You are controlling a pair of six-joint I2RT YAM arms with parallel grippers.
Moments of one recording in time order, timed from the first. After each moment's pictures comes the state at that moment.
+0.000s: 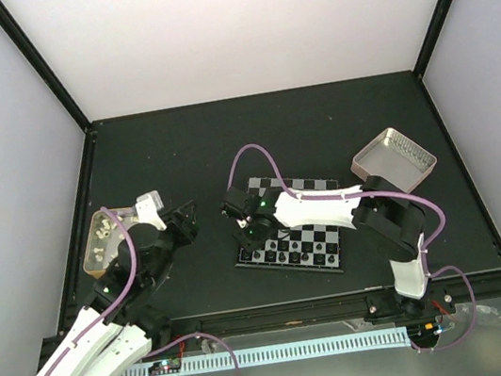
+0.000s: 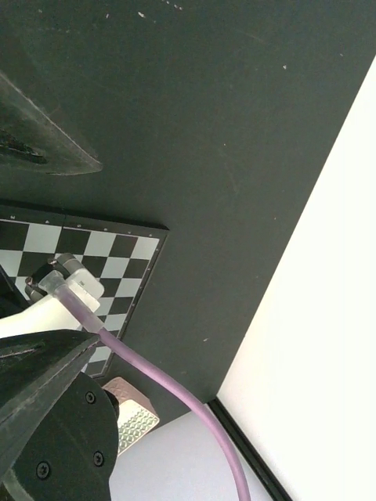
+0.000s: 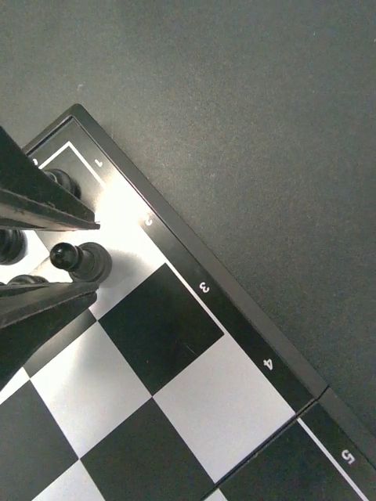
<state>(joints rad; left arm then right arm) -0.67 0.53 0.58 -0.39 -0.29 -0.73 1.03 1.90 1.31 -0.64 -0.04 0.43</state>
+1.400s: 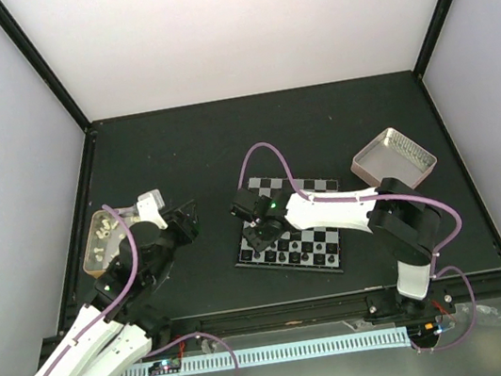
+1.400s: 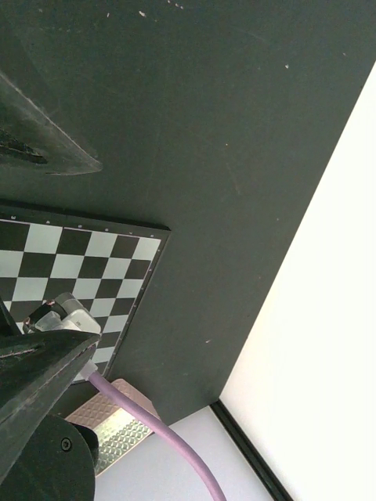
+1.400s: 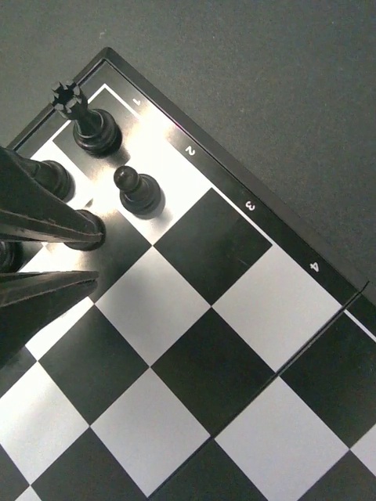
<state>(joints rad) -0.67 0.55 0.59 -0.39 -0.28 -0.73 1.03 1.81 1.23 -0.66 0.05 0.46</state>
